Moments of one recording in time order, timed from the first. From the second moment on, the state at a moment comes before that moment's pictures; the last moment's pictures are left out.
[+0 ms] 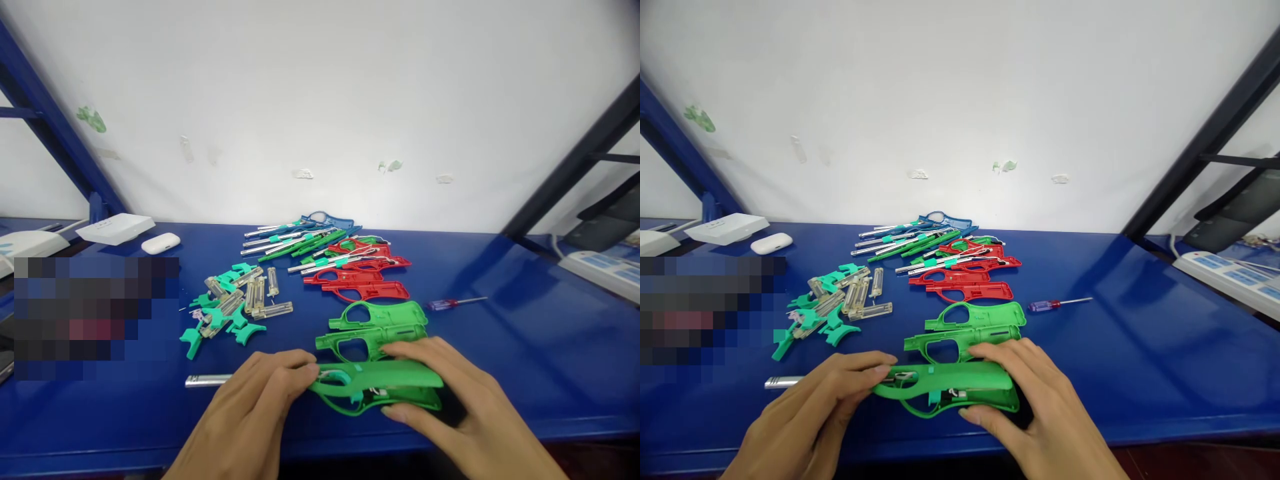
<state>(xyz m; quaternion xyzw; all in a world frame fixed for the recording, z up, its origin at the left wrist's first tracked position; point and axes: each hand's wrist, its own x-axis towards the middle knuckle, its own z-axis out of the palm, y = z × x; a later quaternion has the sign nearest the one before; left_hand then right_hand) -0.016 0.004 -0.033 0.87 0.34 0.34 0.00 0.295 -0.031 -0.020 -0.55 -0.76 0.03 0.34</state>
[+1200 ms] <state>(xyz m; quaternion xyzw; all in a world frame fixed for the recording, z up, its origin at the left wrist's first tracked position) 0.002 0.002 -0.008 0.91 0.28 0.30 -0.06 0.309 -0.029 -0.001 -0.56 -0.72 0.01 0.41</state>
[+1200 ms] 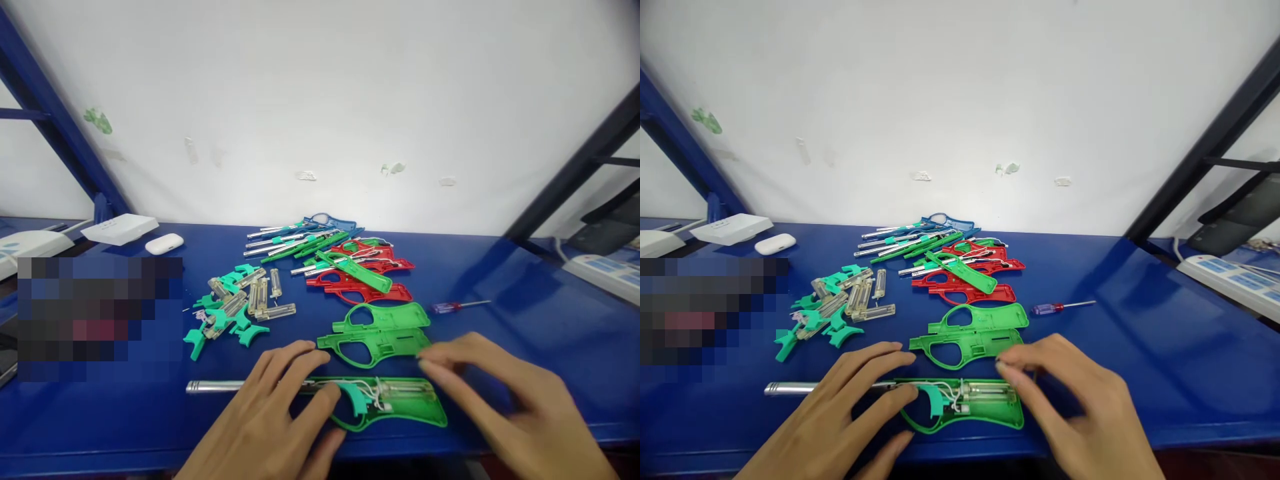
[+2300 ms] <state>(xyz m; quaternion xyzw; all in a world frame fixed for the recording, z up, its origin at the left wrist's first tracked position) 0.038 0.012 -0.020 0.91 0.29 0.30 0.08 0.281 -0.029 -0.008 -0.42 -0.79 -0.09 0.43</state>
